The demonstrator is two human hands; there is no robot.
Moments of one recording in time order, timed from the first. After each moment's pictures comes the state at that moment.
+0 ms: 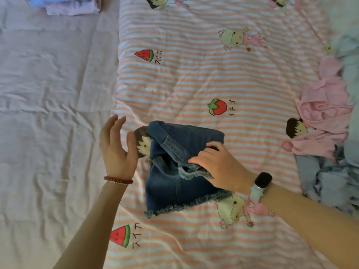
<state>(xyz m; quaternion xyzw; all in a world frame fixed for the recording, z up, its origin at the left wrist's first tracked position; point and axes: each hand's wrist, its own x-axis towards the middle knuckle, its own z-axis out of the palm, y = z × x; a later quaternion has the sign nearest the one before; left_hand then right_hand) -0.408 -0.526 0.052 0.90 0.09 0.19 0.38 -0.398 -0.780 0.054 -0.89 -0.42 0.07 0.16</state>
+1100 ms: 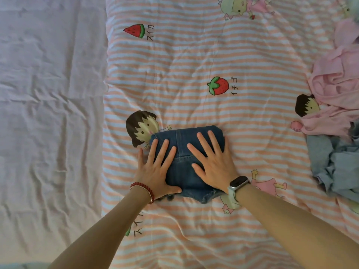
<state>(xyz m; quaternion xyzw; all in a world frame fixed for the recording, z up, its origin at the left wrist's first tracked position) -0.474 -0.564 -0.035 0.97 -0.16 -0.20 0.01 -0.451 -0.778 -0.037 -0.96 -0.26 0.06 0.00</state>
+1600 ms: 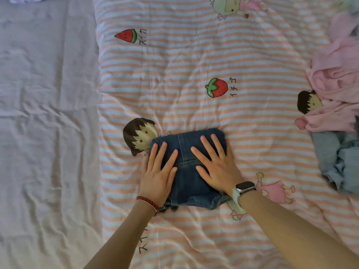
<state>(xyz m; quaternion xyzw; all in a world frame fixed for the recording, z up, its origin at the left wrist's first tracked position) -0.467 -0.570 -0.044 0.97 -0.11 -0.03 0.20 -0.447 -0.775 -0.061 -0.97 -0.22 0.05 0.08</state>
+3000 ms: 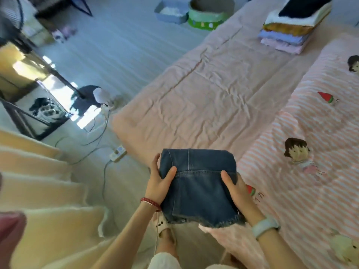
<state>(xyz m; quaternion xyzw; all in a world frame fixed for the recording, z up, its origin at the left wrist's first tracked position) -0.788 -0.345 0.136 0.61 0.49 0.14 0.60 -0.646 -0.504 0.113 -0.71 -0.04 0.44 0.56</state>
